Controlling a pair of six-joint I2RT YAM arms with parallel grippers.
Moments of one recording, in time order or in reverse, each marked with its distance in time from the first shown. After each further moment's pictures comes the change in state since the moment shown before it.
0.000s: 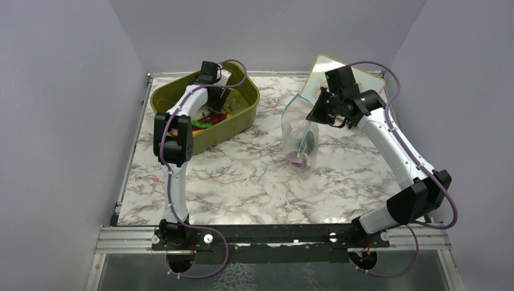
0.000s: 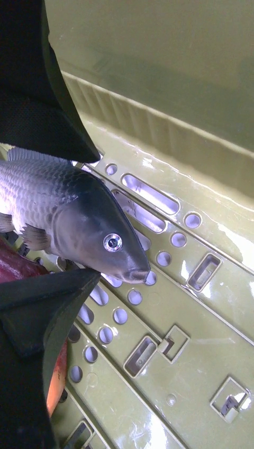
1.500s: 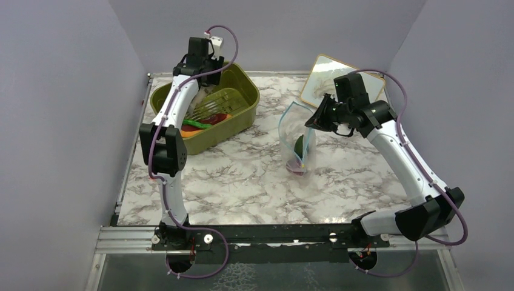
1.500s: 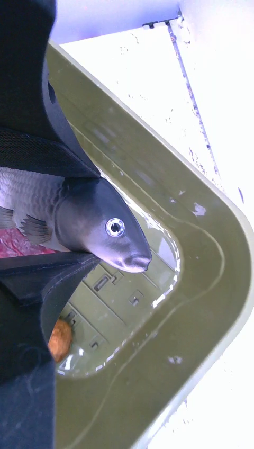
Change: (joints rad) left arm 0.003 -0.173 0.121 -0.002 0.087 -0.203; right arm 0.000 -0.134 -0.093 0.007 -0.126 0.023
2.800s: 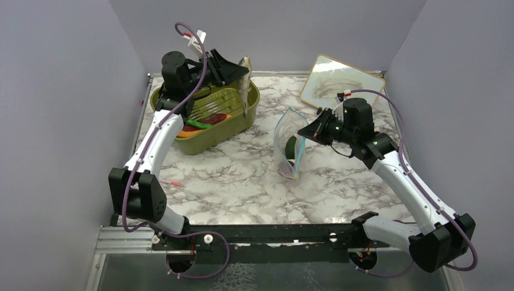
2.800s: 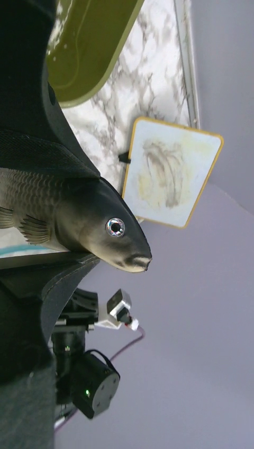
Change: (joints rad) left arm -0.014 -0.560 -0.603 0.762 0.747 -0.881; right arm 0.000 -0.257 -0.427 0.456 -0.193 0.089
